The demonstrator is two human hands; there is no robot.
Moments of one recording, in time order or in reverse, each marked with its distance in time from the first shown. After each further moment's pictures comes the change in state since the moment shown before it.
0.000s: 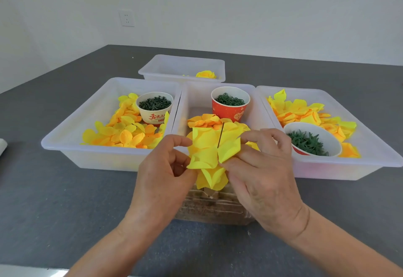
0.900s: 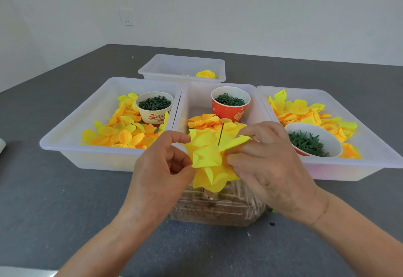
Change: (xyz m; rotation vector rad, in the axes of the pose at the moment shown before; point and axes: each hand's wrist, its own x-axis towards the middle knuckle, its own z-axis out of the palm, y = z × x) left_hand 0.007 -0.004 -0.005 -0.040 -0.015 0.054; right_hand 0.012 0.026 -0.009 0.103 -0.197 -0.154
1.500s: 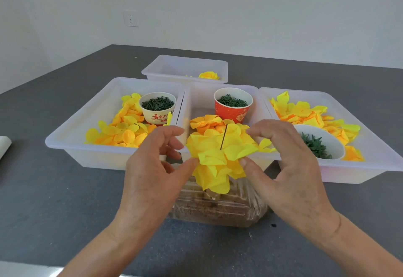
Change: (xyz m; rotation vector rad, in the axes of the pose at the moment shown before) left_hand -0.006 0.010 -0.005 0.036 0.181 0.115; right_hand -0.007 -0.017 -0.007 0.338 0.139 0.518
